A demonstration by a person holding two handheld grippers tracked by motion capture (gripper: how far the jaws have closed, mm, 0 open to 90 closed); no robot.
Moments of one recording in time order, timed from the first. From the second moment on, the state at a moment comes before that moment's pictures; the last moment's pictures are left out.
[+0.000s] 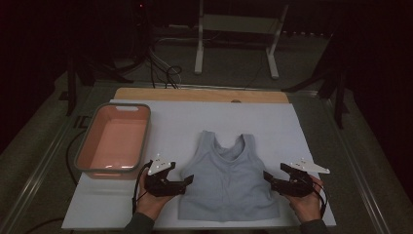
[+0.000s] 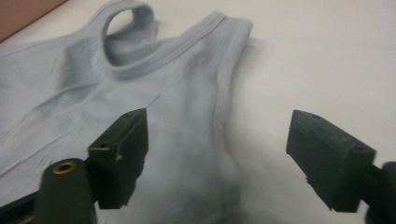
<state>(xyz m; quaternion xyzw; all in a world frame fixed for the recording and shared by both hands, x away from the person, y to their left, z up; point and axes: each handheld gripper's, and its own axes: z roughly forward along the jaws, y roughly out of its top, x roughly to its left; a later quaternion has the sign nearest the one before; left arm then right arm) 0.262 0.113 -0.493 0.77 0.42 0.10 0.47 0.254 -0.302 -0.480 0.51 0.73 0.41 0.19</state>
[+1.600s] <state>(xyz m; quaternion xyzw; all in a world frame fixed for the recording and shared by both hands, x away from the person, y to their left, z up) 0.269 0.116 -0.504 0.76 0.48 0.05 0.44 0.248 -0.300 -0.491 0.50 0.76 0.38 0.19</state>
